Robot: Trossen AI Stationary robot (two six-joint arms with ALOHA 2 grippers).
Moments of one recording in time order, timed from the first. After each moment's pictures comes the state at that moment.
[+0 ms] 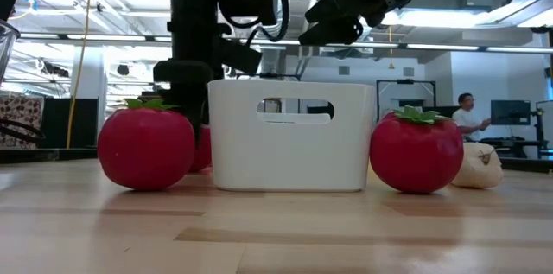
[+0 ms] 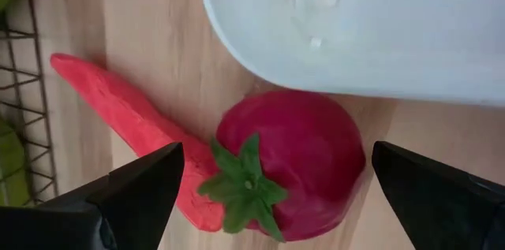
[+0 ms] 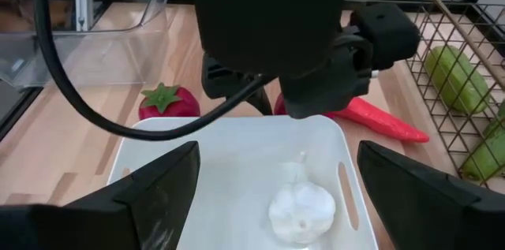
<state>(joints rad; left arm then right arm) -0.07 1.87 1.31 -0.97 -0.24 -0.23 0.10 1.43 0.88 0.08 0.05 0.02</state>
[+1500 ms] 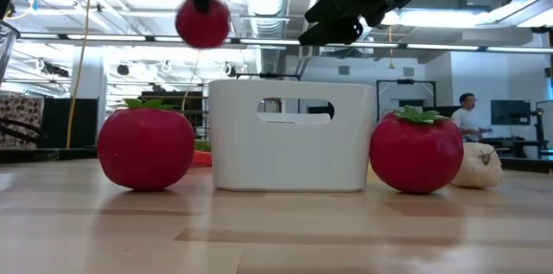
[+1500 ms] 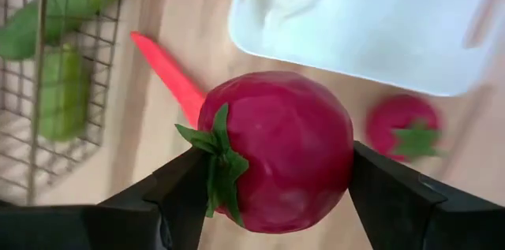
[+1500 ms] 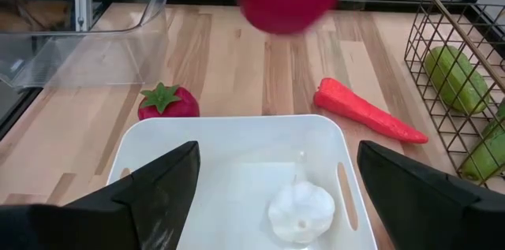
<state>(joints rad) -0.17 1.86 1.93 -1.56 -0.18 -0.49 0.10 1.43 0.88 0.08 0.05 0.02</state>
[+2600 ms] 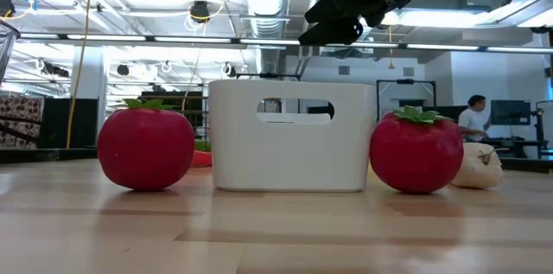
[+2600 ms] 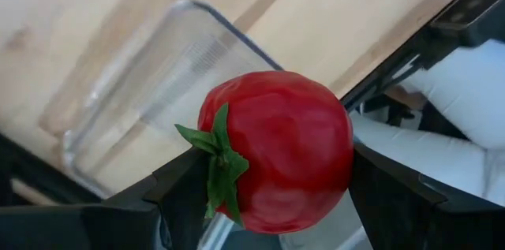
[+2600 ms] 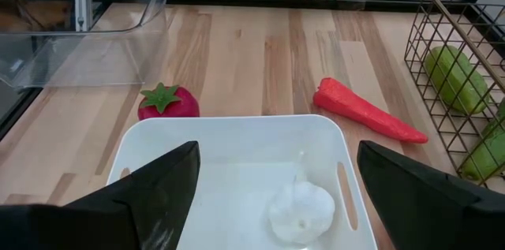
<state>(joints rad) -0.76 1.87 1.86 -1.41 -0.02 -1.62 0.10 1.43 0.88 0.08 0.05 0.02</state>
